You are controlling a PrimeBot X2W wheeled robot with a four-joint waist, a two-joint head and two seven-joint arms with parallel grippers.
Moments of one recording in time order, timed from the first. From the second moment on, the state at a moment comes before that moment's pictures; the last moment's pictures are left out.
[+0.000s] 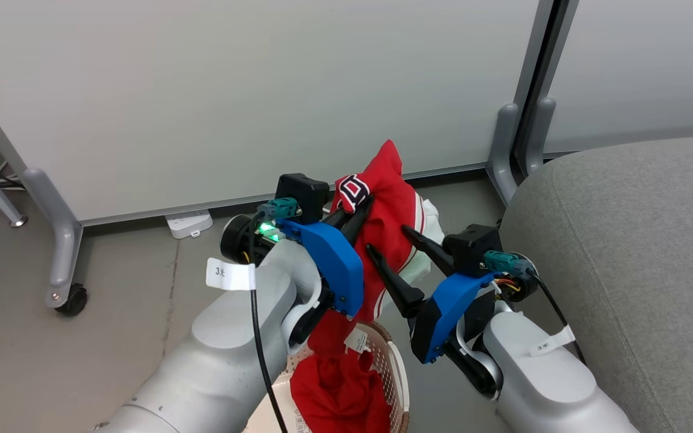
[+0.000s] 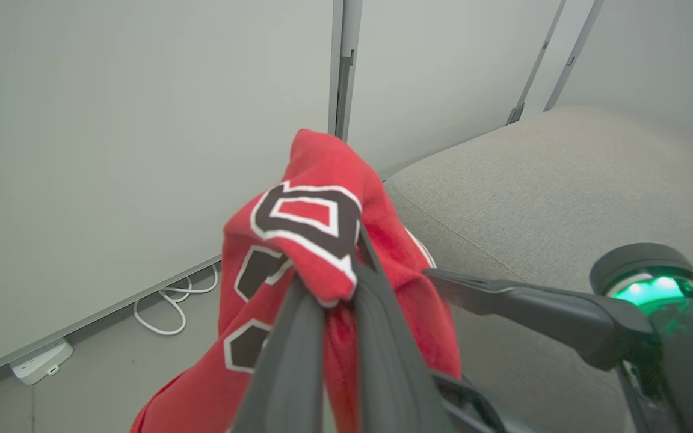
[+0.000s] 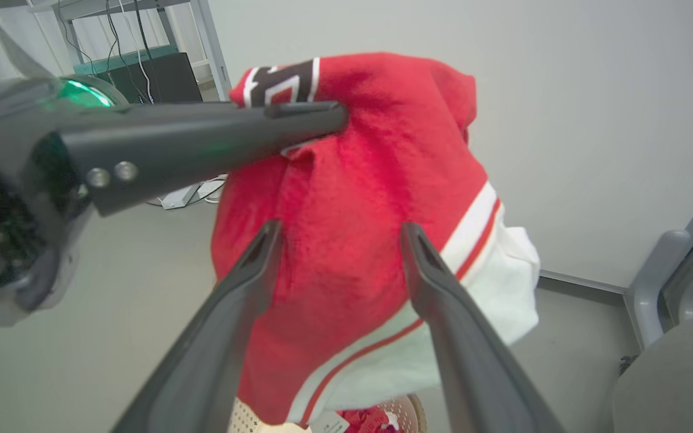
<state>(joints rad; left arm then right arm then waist) -0.82 0.05 -0.96 0.85 -0.88 -0.11 -0.10 -0.59 -0.05 0.57 0.70 0.43 0.13 -0.14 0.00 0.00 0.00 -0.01</state>
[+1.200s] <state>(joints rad) -0.85 0.05 -1.14 0.84 -1.05 -0.10 -0.15 -0.73 -0.05 0.80 0.97 0.60 0.13 -0.25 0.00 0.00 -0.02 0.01</state>
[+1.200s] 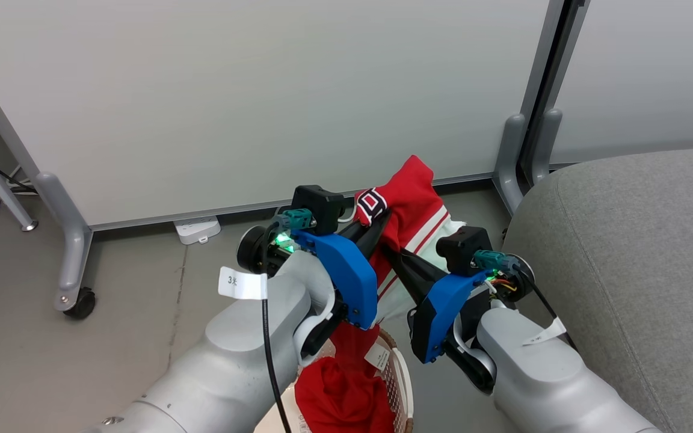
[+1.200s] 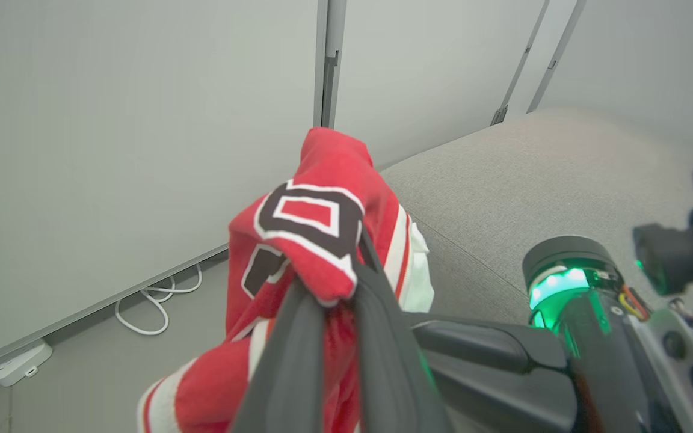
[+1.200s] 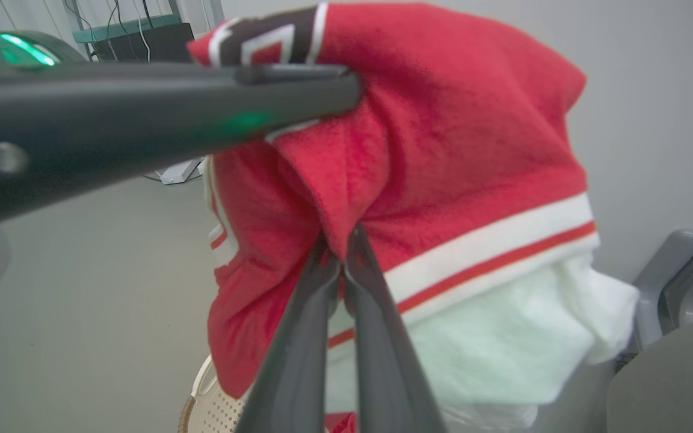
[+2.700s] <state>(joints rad) -0.22 0.22 -0.46 0.37 -0.42 -0.10 -0.26 -0.69 -0.05 0.58 0.81 0.39 0.13 -0.26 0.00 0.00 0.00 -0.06</state>
